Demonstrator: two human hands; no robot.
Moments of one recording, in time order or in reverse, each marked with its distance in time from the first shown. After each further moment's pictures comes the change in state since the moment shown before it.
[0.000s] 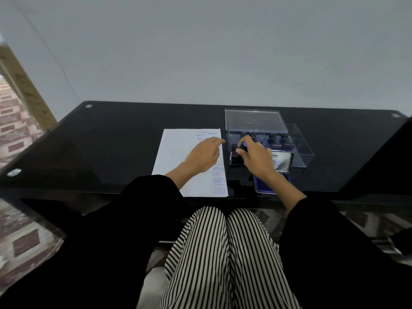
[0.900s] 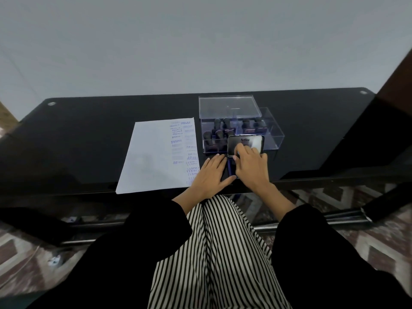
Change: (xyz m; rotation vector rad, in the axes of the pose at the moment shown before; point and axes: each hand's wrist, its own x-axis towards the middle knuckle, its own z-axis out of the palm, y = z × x) left_hand -0.027 0.063 0.097 0.056 -0.168 0.077; right_hand -0.059 0.053 0.005 -0.267 0.107 0.056
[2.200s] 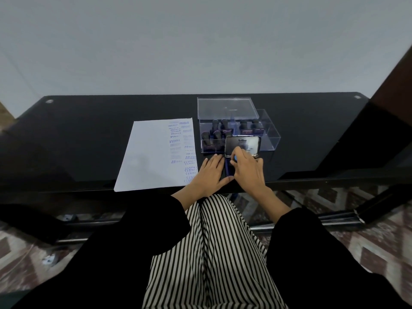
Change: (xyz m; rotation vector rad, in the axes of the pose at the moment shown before) left_hand 0.002 0.003 -0.001 0.032 -0.089 -0.009; right_hand -0.010 -0.006 -0.007 0.074 -0.051 0.007
